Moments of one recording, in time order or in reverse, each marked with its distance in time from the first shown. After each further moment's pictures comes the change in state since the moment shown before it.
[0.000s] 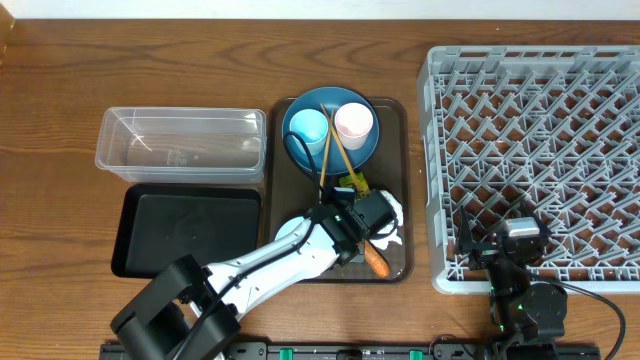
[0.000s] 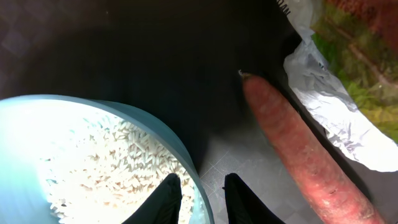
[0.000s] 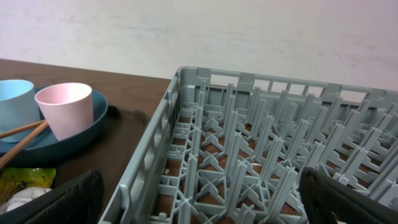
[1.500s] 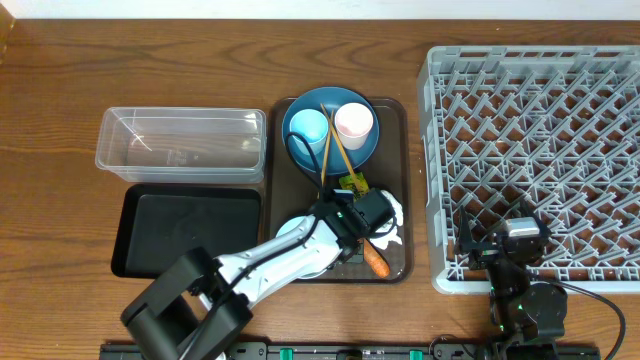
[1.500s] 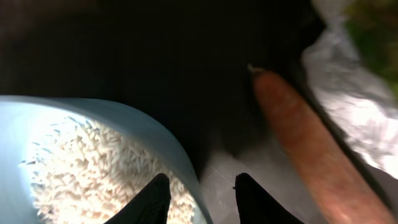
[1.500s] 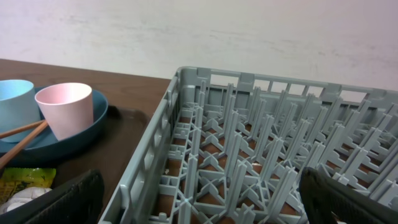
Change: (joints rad) left arm 0.017 0.048 0.003 0.005 0.032 0.002; right arm 0.000 0.000 0.000 0.000 0.000 0.000
